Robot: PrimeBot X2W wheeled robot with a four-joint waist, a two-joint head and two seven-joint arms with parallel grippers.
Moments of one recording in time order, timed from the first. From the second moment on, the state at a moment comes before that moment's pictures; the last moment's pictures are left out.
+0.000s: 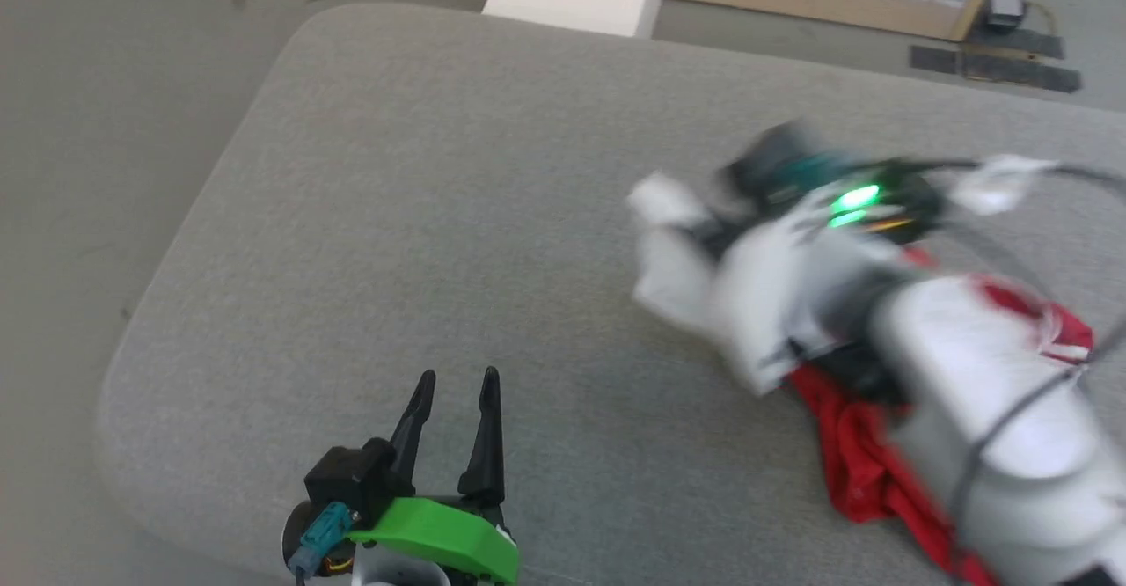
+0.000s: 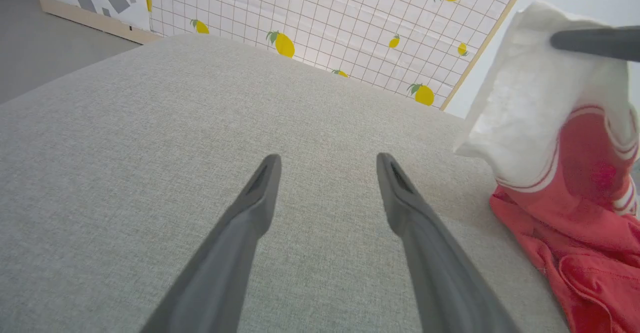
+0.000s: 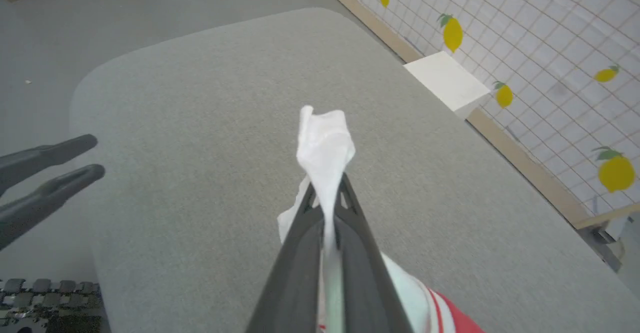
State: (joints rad) left arm -0.01 0.05 -0.32 0.08 -0.40 0.07 -0.26; right arm -0.66 -0.31 0.58 0.12 0.44 0.13 0.58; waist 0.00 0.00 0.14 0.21
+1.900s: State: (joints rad) left arm 0.09 0.06 -0.26 -0.03 -0.22 0.02 -0.23; right arm 0.18 -0.05 -0.23 -0.05 0.23 0.13 -0.11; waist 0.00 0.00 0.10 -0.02
